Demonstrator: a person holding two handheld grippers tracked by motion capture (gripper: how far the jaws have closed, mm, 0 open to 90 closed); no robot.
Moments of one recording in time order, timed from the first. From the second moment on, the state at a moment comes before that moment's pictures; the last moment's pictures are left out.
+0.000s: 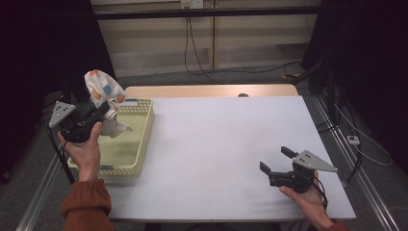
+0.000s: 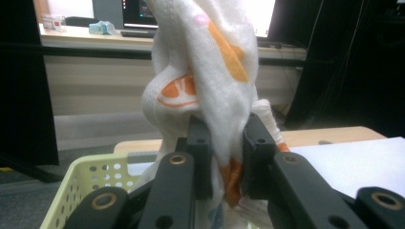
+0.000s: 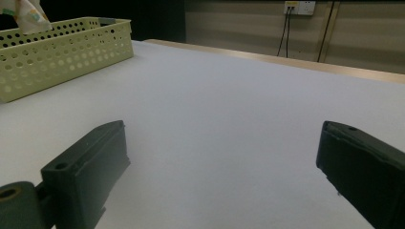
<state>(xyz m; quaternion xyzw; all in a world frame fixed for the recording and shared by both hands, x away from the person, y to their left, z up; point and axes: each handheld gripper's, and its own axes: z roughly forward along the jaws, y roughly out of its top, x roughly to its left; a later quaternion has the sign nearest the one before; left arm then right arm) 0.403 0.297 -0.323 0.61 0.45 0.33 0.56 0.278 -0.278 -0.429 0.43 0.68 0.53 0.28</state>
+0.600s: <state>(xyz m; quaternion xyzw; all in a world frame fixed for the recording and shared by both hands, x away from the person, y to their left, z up) 0.392 0.299 -0.305 0.61 0.44 0.33 0.57 0.277 -0.274 -0.428 0.42 0.68 0.52 0.28</state>
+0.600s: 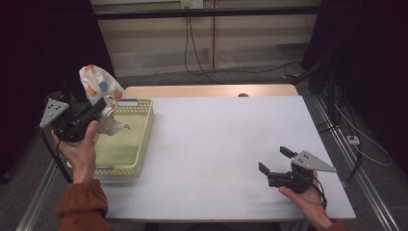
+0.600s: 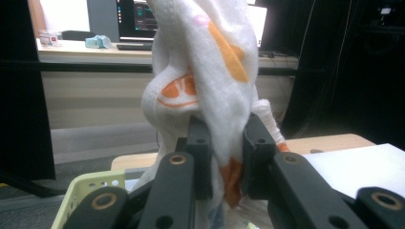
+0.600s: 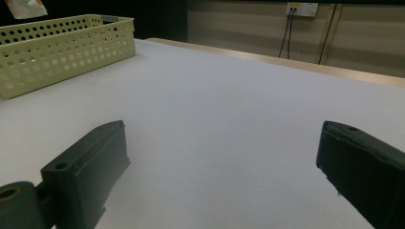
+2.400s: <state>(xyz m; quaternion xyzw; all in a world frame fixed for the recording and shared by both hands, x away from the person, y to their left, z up) 0.376 0.264 -0.273 0.63 0.39 0.30 0.60 0.274 -0.275 -0.428 0.42 0.68 0.53 0.28</state>
